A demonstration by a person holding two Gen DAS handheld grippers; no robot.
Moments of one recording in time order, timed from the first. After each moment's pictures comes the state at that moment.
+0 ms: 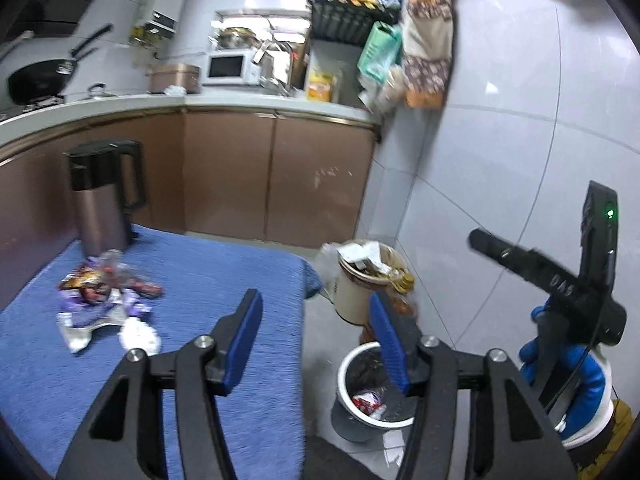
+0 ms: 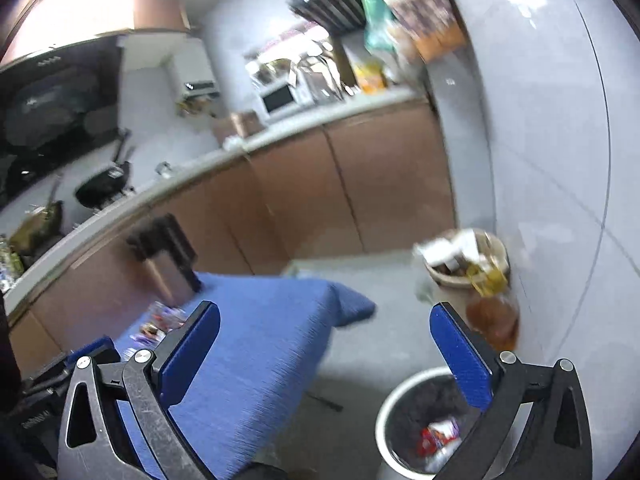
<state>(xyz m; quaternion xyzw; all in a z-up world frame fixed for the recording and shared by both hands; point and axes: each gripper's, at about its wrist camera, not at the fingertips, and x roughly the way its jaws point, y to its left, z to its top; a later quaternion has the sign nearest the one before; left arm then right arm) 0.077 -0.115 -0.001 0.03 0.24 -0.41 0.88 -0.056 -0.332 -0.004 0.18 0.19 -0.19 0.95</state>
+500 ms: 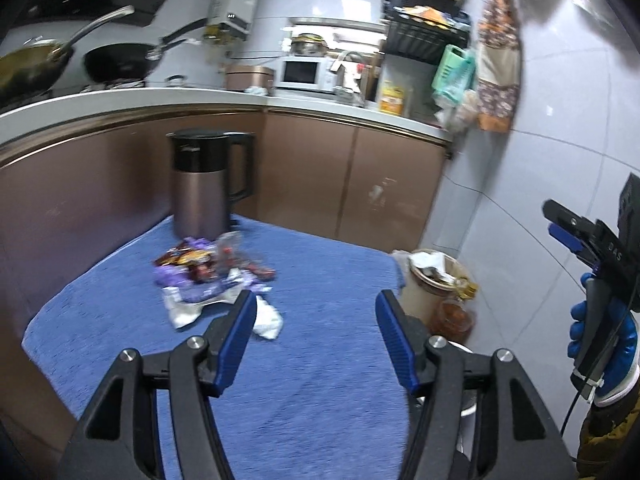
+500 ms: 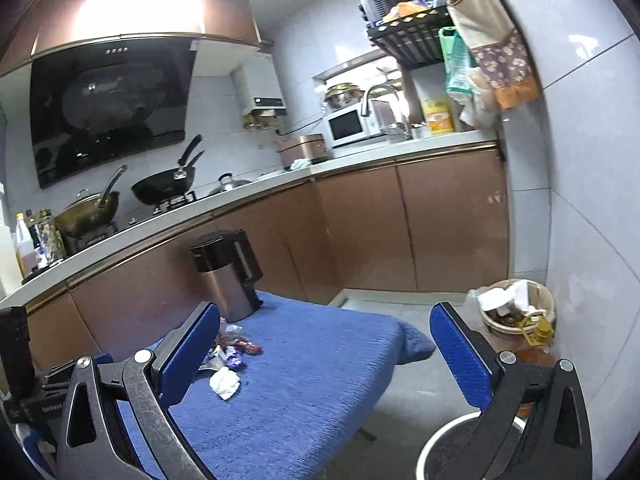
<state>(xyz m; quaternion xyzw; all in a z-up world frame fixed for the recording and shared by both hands) 0.112 0.020 -0.010 0.00 0.25 -0.30 0.92 -0.019 -0.275 0.029 0.13 0.15 -0.10 0.97</state>
